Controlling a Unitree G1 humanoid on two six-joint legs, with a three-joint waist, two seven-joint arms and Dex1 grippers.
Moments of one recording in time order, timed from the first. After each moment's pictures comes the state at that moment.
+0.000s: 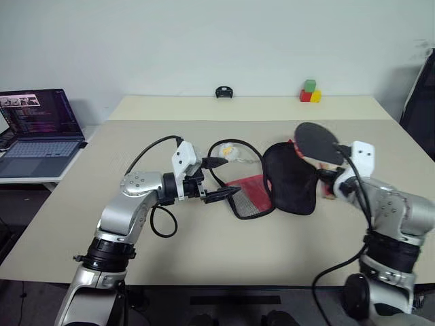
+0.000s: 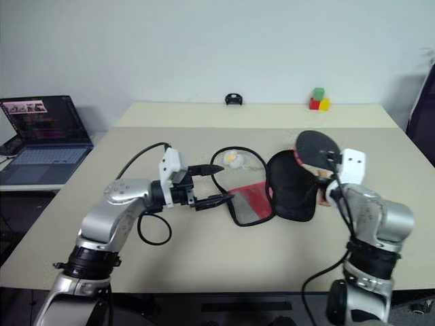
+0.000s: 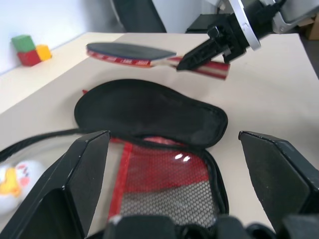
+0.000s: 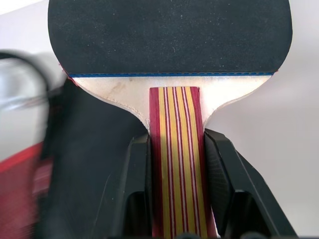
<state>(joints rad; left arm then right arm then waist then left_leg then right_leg) -0.56 0.54 -0.07 -0.07 -0.38 0.39 -1.01 -0.70 -0.13 -0.47 -0.28 0.34 1.43 -0.05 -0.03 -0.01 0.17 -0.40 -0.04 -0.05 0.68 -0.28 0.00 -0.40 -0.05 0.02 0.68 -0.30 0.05</state>
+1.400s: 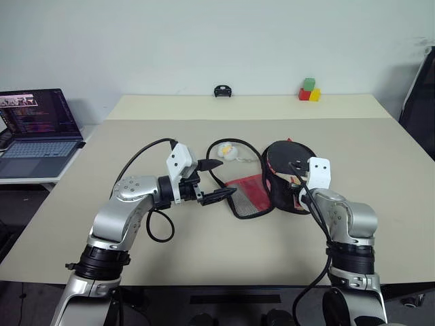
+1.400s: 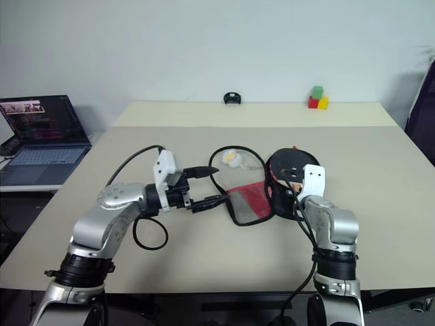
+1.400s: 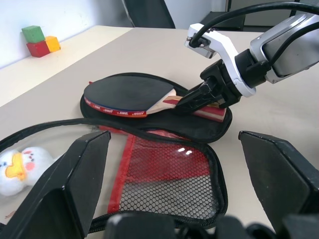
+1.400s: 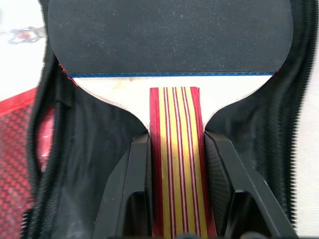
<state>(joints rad) -0.53 0.55 -0.05 -0.12 -0.39 0.43 -0.97 -0.60 -0.07 -0.25 -0.11 0.20 1.18 -0.09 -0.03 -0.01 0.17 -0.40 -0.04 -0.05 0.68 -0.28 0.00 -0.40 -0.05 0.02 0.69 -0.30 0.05</state>
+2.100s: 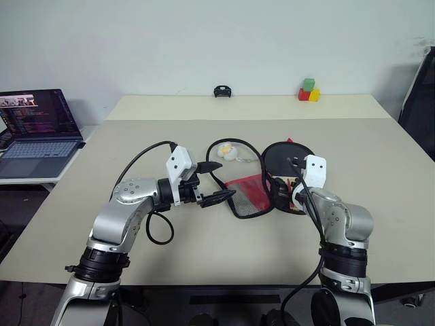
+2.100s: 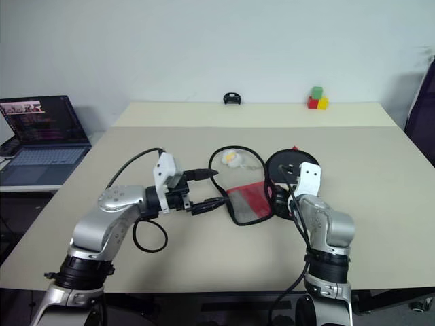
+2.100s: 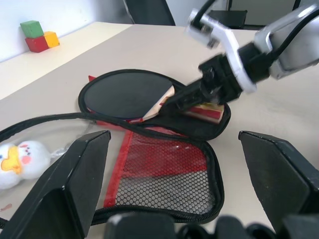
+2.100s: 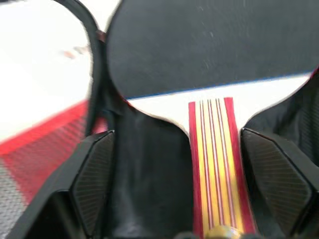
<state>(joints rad) -0.51 0.55 -0.05 -0.12 -0.39 0.43 -0.97 -0.61 0.01 -0.30 -0.22 0.25 1.21 -0.09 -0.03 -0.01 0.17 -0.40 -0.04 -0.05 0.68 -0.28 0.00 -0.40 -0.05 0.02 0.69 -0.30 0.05</state>
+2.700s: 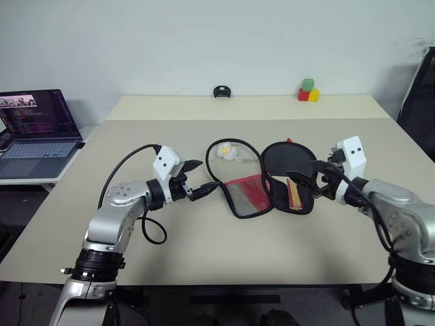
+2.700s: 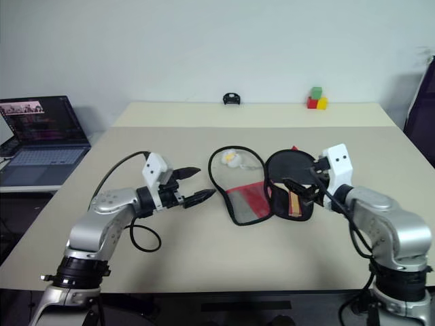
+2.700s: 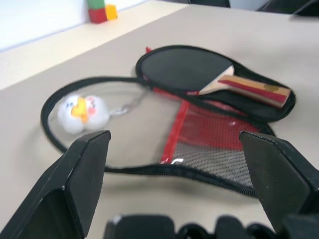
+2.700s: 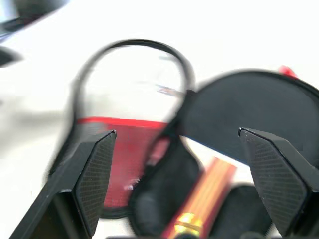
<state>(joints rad) -0.49 0.55 0.01 0.01 -0.34 0.40 -0.85 -0.50 -0.60 -0.24 -0.44 0.56 1.13 0.58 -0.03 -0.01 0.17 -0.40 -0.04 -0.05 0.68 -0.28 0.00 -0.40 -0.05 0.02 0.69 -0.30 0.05</state>
